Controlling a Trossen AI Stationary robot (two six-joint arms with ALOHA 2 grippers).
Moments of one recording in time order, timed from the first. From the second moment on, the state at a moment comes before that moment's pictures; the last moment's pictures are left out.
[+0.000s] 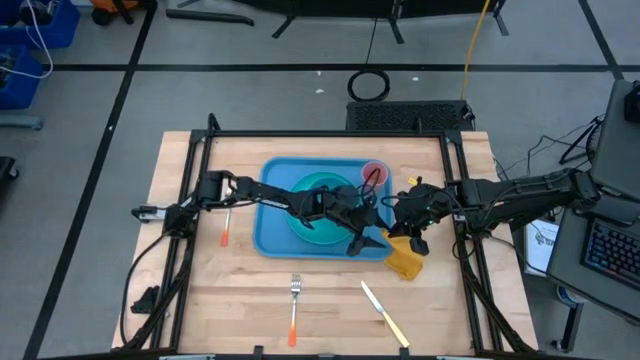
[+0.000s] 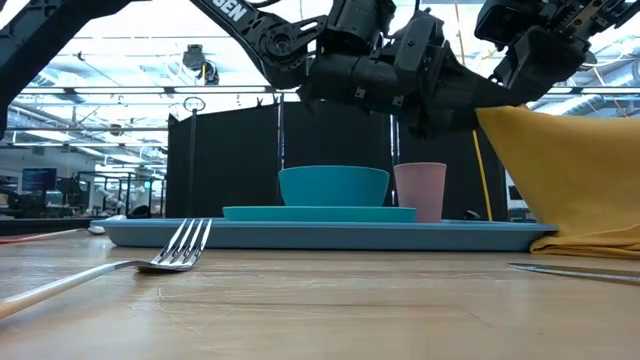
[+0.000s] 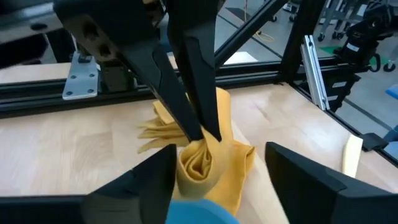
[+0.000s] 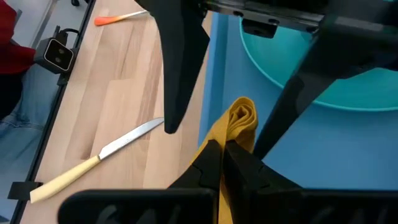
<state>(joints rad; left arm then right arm) 0.02 2.21 1.53 0.38 0.42 0.05 0.04 0.94 0.66 -0.52 -0.24 0.16</state>
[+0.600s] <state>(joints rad) 0.02 2.21 1.53 0.40 0.44 0.08 0.04 0.94 0.66 -0.50 -0.27 0.16</state>
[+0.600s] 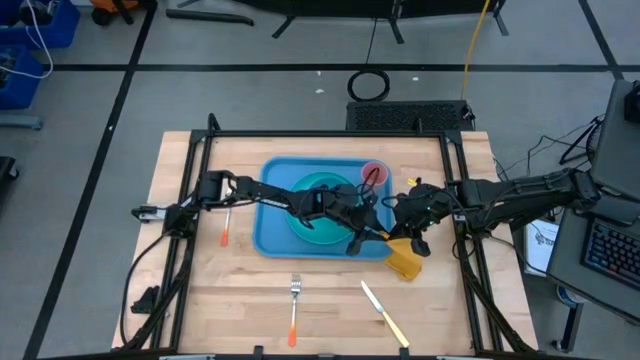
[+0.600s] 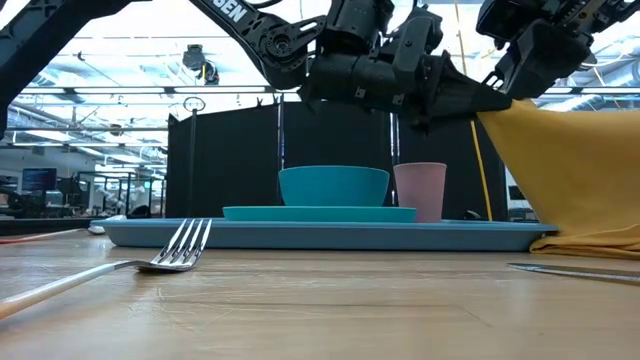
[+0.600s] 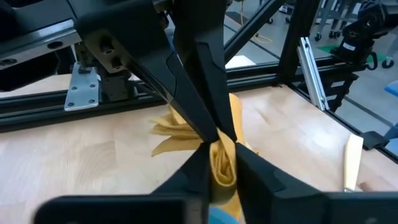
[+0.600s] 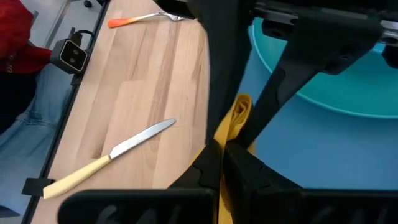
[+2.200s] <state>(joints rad) 0.08 1.90 1.53 0.10 0.52 -0.03 0.07 0.66 0.66 -0.20 -0.21 0.10</state>
